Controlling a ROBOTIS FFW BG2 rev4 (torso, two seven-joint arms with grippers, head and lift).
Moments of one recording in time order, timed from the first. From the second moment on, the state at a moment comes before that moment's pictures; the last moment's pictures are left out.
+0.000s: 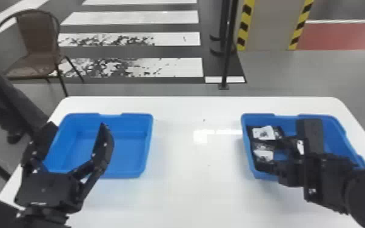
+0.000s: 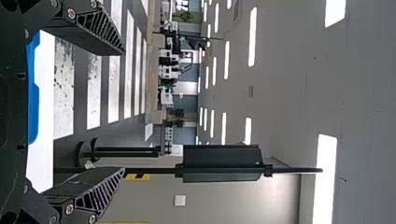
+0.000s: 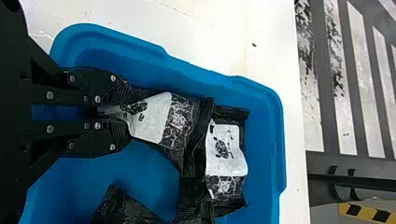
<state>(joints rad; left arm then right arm) 0.71 0.09 0.04 -2.30 0.11 -0.21 0.01 0.01 -0.19 0.00 -1.94 -0.32 1.23 0.10</state>
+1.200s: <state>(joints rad) 0.70 0.09 0.03 -2.29 0.10 -0.21 0.01 0.01 -0.21 0.09 -1.78 -0.53 0.34 0.56</state>
